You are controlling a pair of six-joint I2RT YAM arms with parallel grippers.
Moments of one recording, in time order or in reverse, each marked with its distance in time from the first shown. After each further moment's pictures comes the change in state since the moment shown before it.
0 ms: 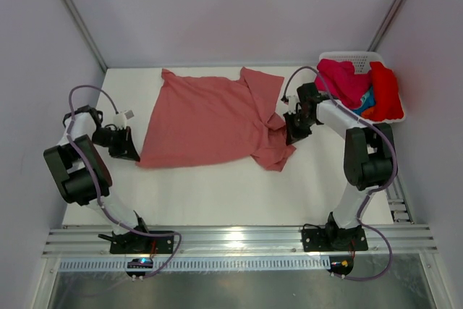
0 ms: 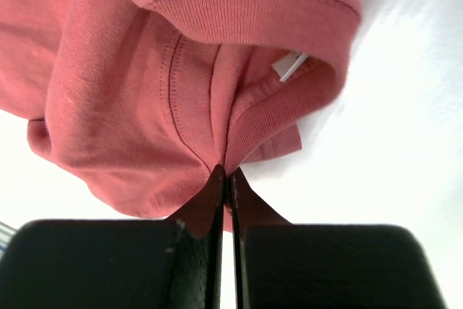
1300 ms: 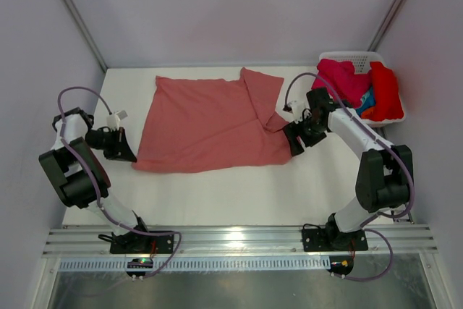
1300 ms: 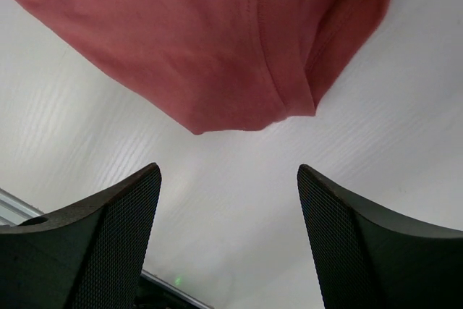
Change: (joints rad) left arm 0.092 -0.019 0.042 -0.150 0.086 0.125; right arm -0.032 -0.232 -0.080 -0.152 0.053 -0.336
